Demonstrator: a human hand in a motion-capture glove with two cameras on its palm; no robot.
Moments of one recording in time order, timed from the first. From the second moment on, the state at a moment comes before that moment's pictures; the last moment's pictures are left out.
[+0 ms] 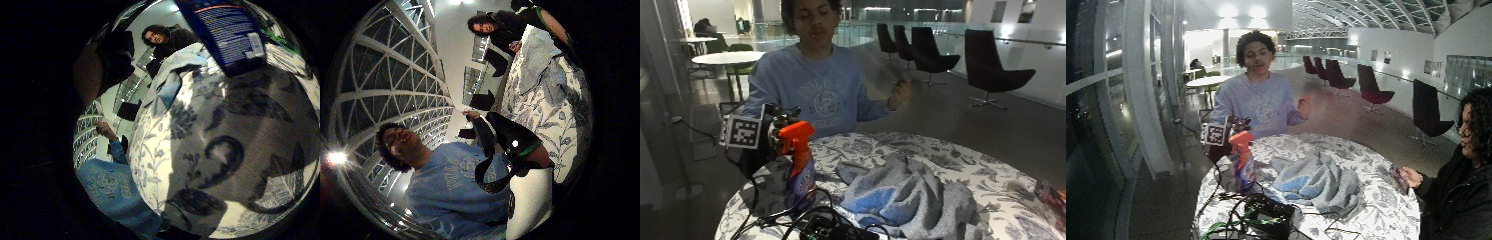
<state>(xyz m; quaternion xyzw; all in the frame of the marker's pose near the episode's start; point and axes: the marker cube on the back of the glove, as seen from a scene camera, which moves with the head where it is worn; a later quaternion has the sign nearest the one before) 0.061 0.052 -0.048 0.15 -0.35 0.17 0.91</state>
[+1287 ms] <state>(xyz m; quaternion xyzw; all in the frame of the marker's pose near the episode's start) 0.160 -0.042 -0.002 0.32 -0.20 0.40 0.84</state>
